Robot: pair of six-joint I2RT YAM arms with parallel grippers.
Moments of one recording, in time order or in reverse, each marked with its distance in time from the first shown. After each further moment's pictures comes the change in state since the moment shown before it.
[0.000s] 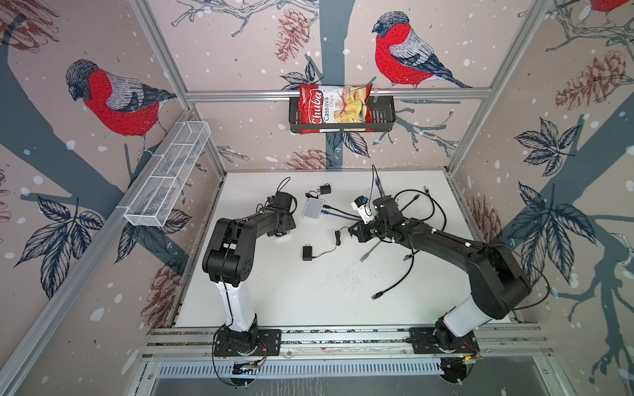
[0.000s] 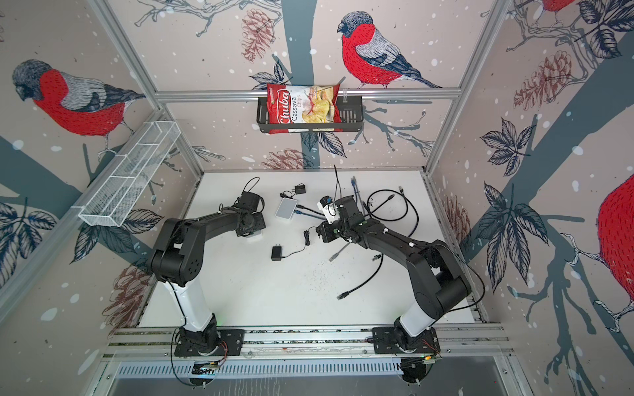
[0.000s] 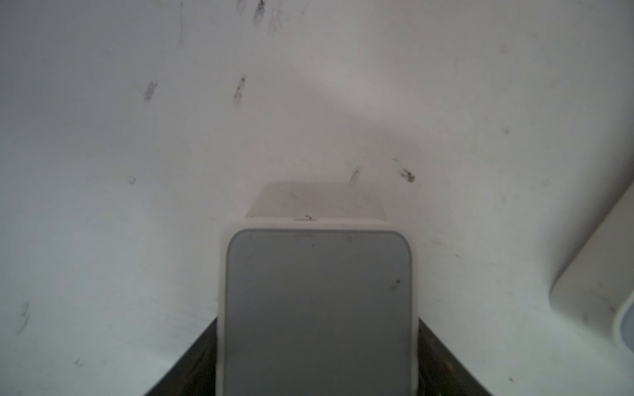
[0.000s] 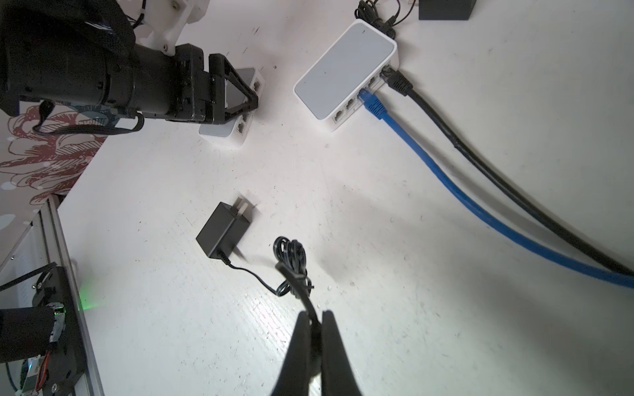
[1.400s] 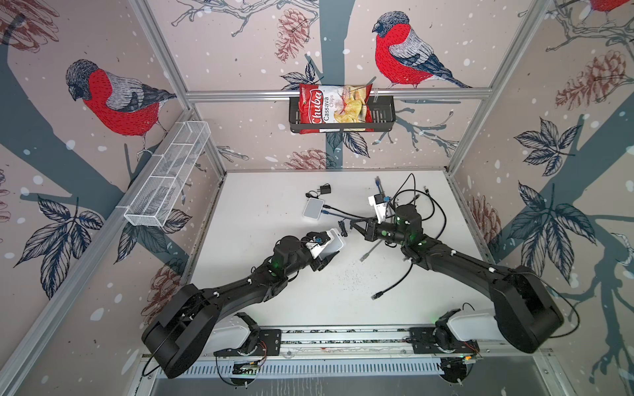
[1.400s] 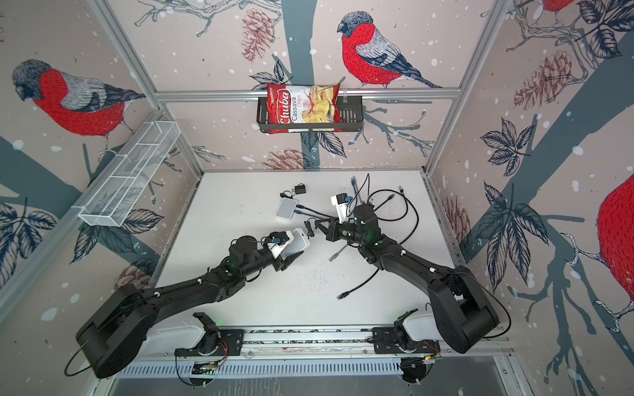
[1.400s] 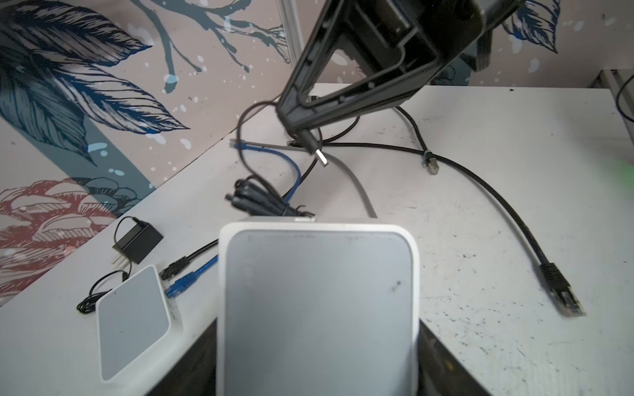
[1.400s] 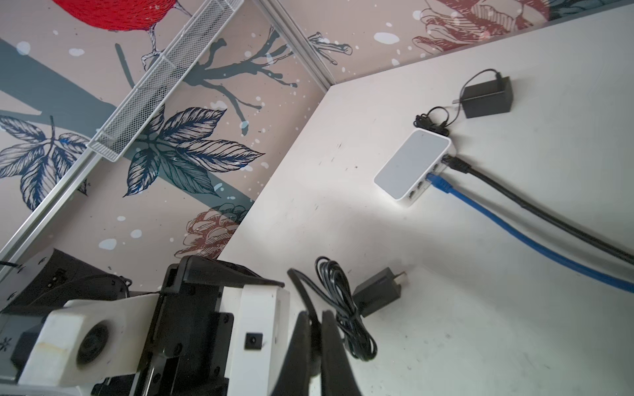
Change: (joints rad) left arm -0.439 -0.641 -0.727 0.946 0.504 0.842; right arm 0.009 -0.242 -0.292 0.531 -0.119 0.387
